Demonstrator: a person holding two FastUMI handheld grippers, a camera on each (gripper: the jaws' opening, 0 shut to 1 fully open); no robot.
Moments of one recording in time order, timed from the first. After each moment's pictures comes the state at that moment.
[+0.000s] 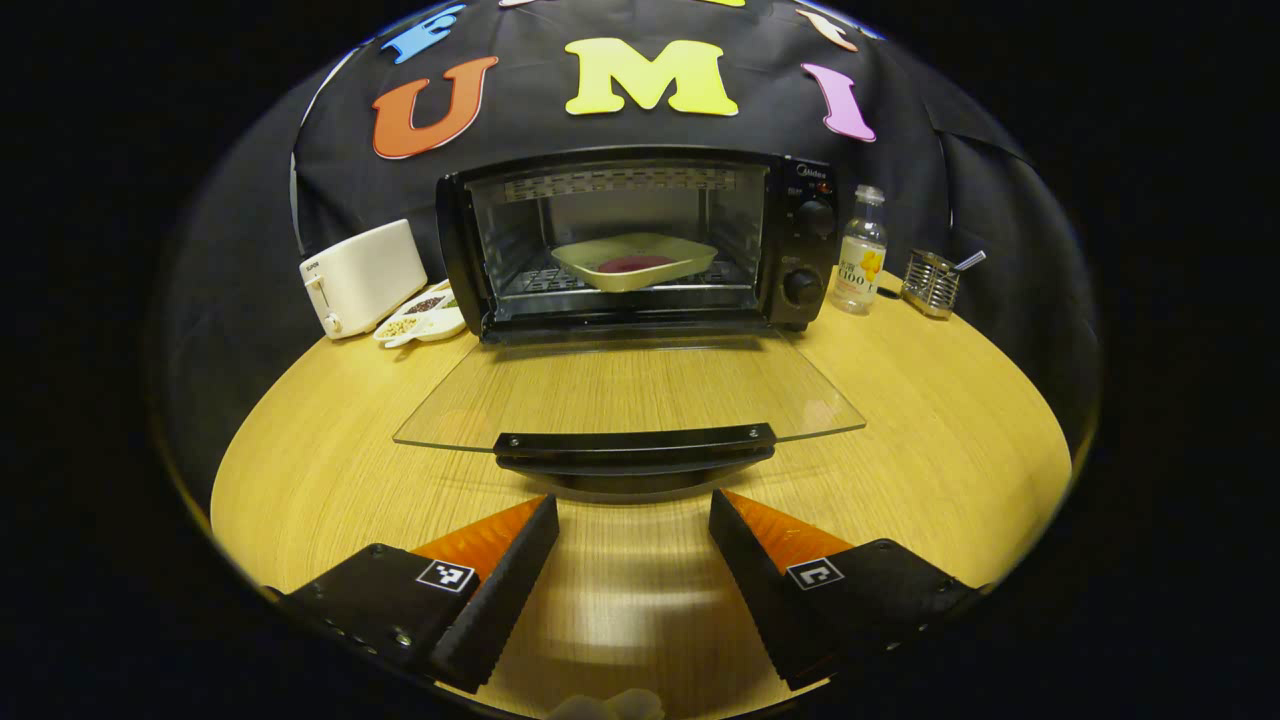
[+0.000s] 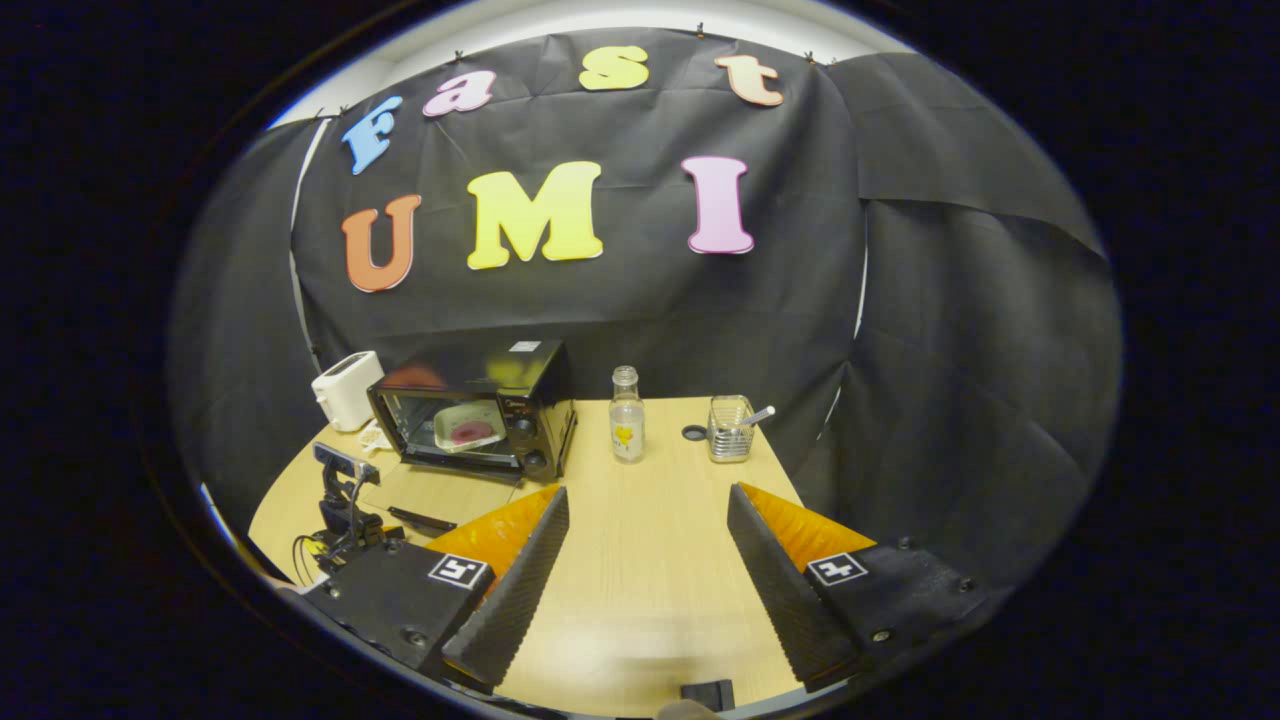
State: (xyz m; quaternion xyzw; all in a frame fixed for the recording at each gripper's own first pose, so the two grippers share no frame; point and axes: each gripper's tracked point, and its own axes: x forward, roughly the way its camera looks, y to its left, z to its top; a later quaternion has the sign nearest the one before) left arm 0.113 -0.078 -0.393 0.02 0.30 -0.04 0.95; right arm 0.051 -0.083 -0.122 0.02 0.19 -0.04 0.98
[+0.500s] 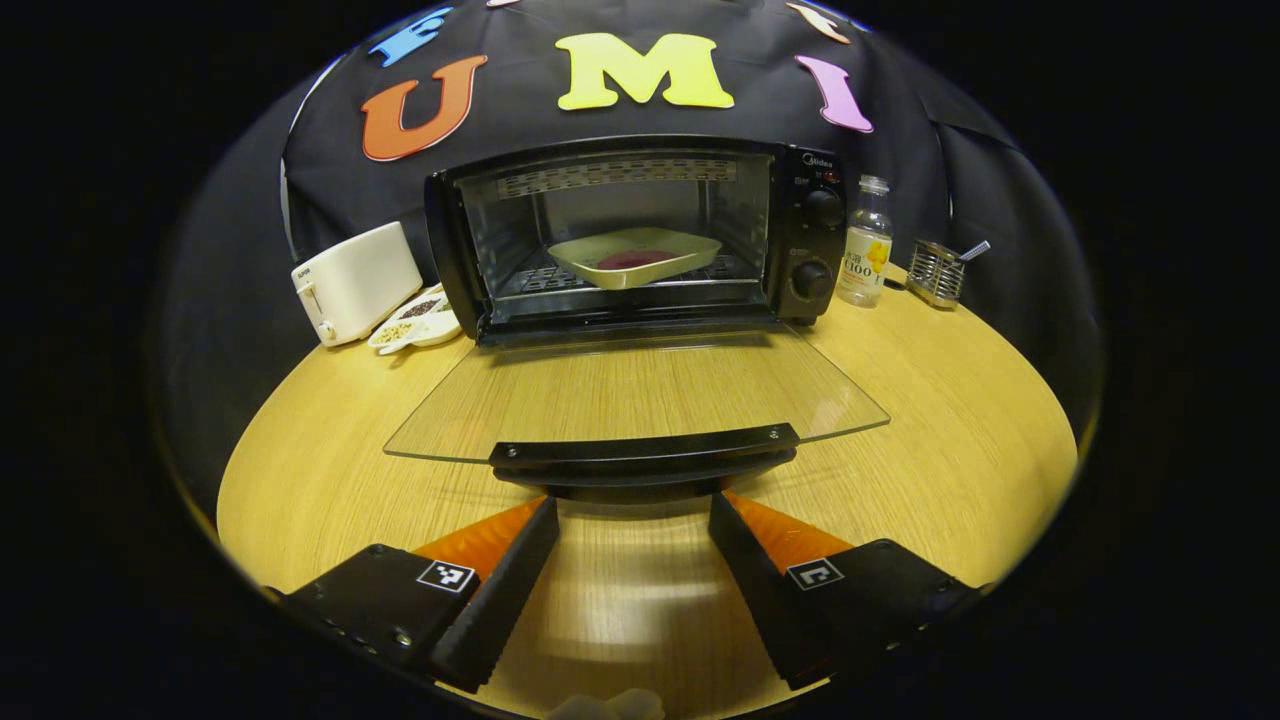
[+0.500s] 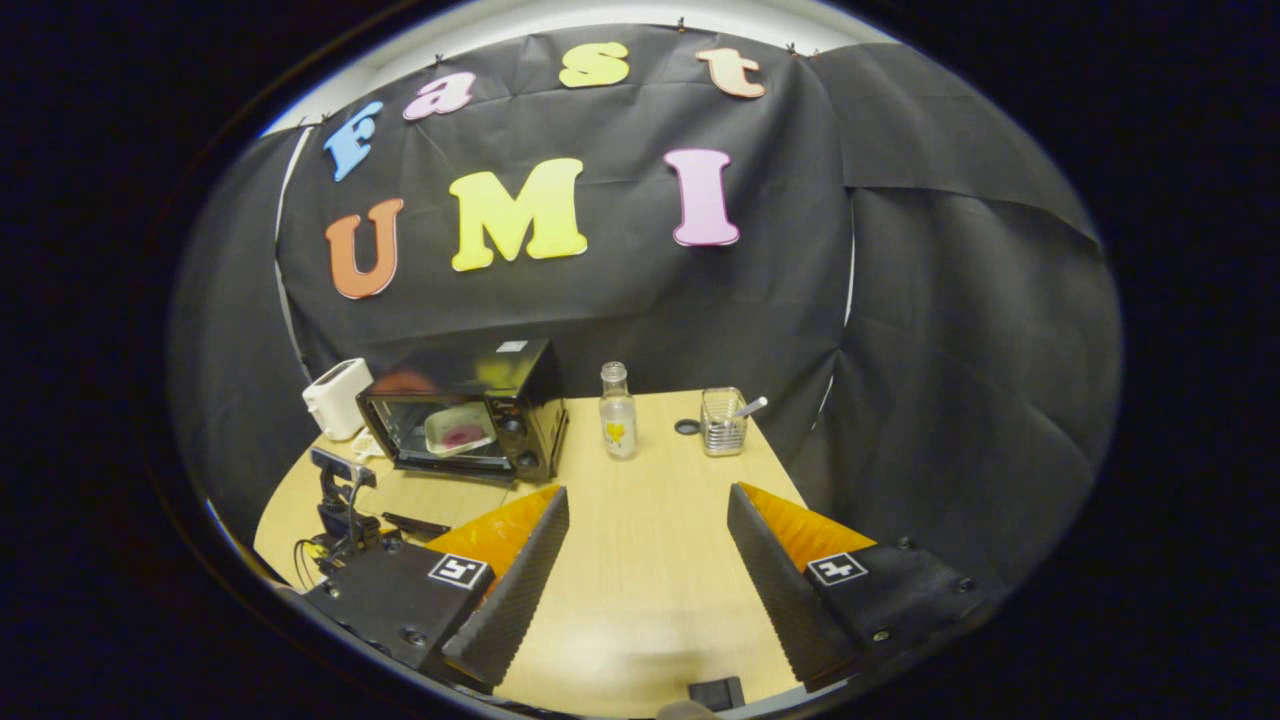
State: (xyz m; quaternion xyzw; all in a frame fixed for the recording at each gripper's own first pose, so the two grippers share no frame) left arm 0.123 -0.074 -0.386 0.03 0.30 -0.04 0.95; right arm 0.057 -0.085 -0.124 0.04 0.19 -0.05 0.98
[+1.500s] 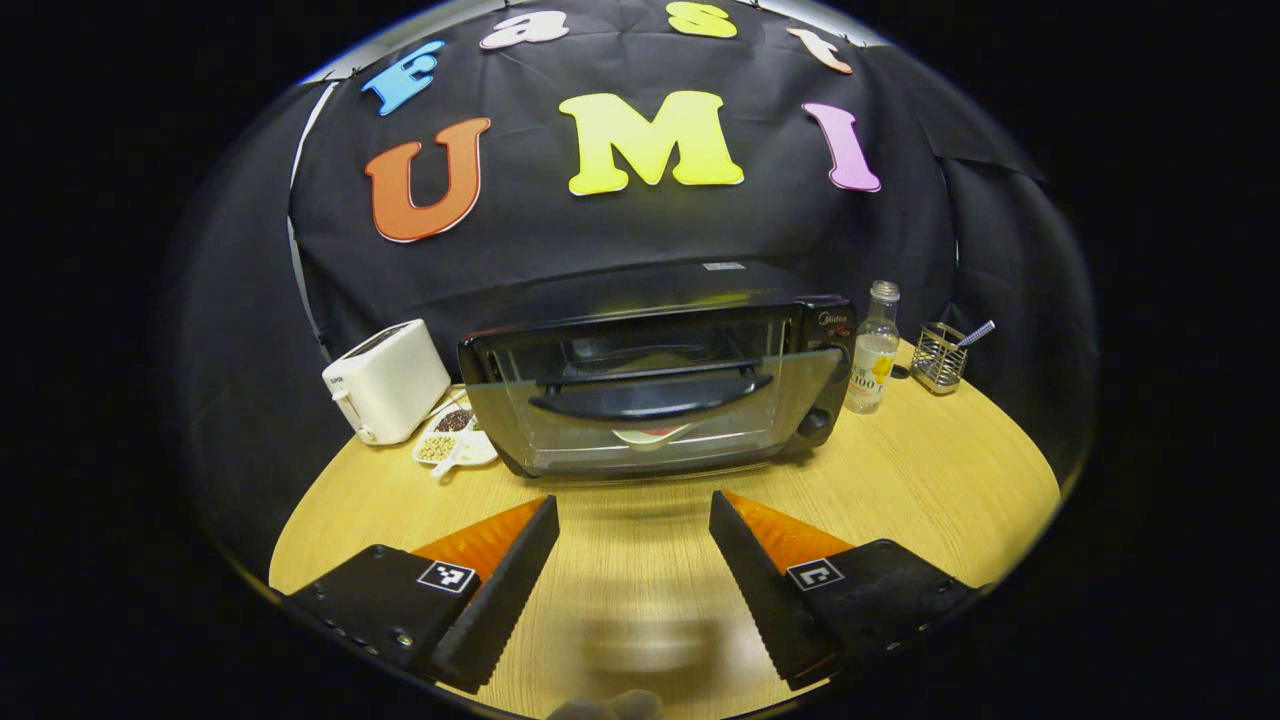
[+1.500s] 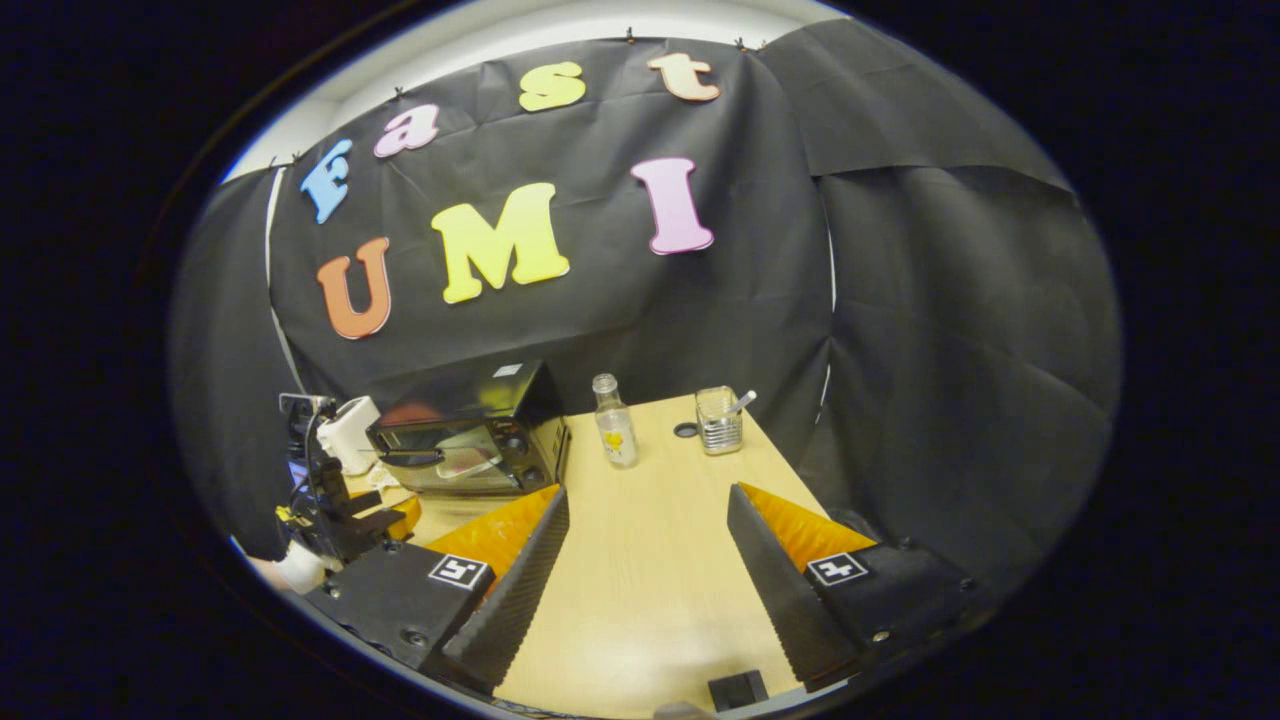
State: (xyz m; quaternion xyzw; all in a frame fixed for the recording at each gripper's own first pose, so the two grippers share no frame) left arm 0.165 -0.065 -0.269 0.05 0.22 -0.03 0.97; right arm 0.038 -0.103 -0.120 0.10 0.16 -0.05 0.98
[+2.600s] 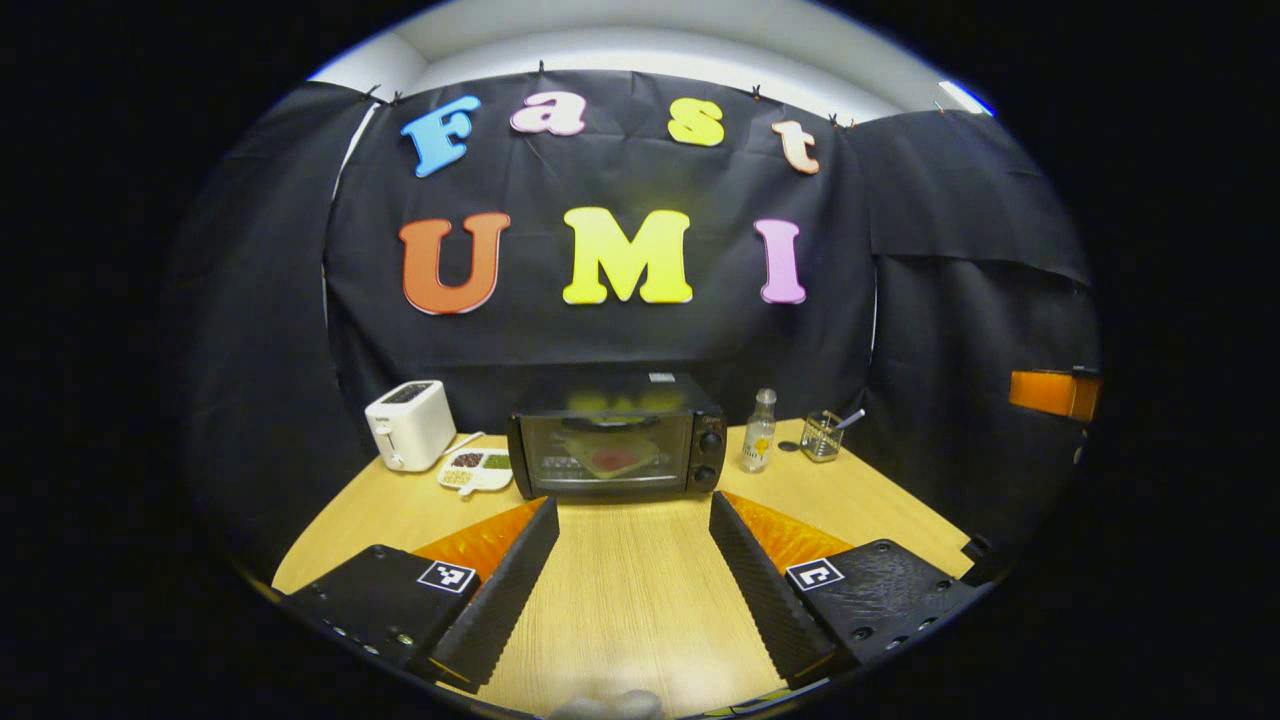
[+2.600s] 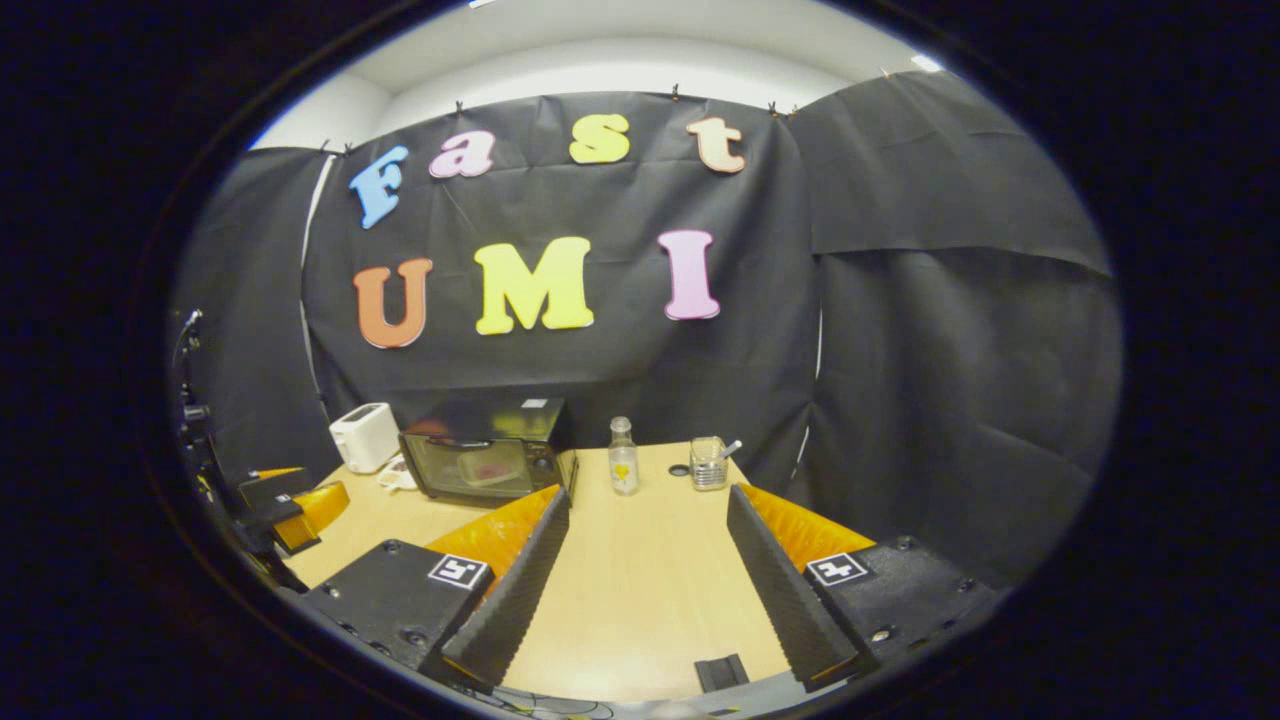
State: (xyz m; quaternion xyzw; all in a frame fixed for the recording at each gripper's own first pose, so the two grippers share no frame) left arm -0.033 -0.059 -0.097 -0.01 0.08 -0.07 0.99; right arm -0.071 -0.061 -0.063 0.03 0.08 -0.05 1.00
